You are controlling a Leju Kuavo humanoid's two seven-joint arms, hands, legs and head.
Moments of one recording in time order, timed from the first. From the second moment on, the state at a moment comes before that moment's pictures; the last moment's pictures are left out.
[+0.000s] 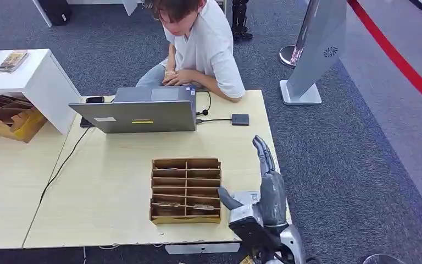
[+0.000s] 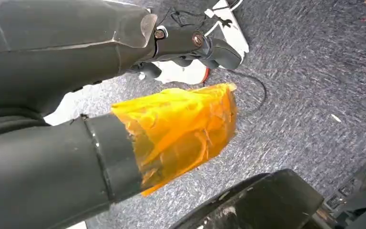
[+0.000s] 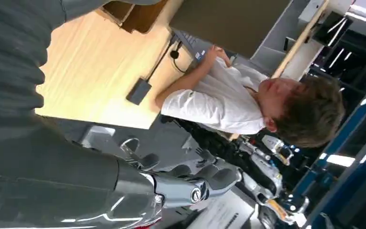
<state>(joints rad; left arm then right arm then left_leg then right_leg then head) -0.02 -0.15 0.23 -0.22 -1.33 0.41 -0.01 0.07 0.09 0.49 -1.66 0.72 -0.46 -0.25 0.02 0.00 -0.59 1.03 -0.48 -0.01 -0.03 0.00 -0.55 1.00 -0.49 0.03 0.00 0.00</state>
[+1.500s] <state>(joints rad) -0.02 -0.16 0.23 -0.22 -1.34 0.39 -0.01 -0.02 -0.03 0.76 -1.42 1.26 -0.60 0.01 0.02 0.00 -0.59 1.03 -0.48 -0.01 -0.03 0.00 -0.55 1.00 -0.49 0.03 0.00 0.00</state>
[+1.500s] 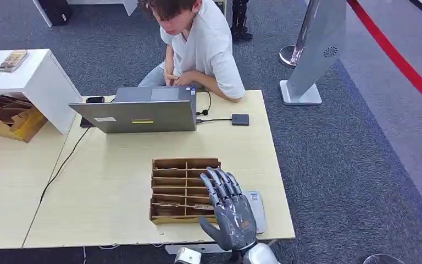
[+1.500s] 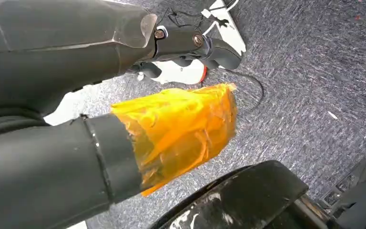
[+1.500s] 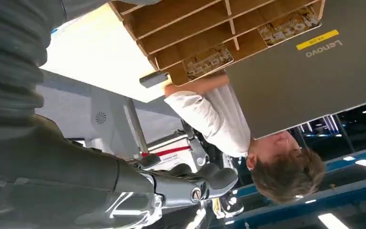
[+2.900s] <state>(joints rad) -0.03 -0.16 0.23 -0.22 -1.36 0.37 -0.01 -0.02 -0.03 0.77 -1.33 1.23 -0.54 0.03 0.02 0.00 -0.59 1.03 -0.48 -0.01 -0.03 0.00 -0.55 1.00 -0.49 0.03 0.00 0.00</state>
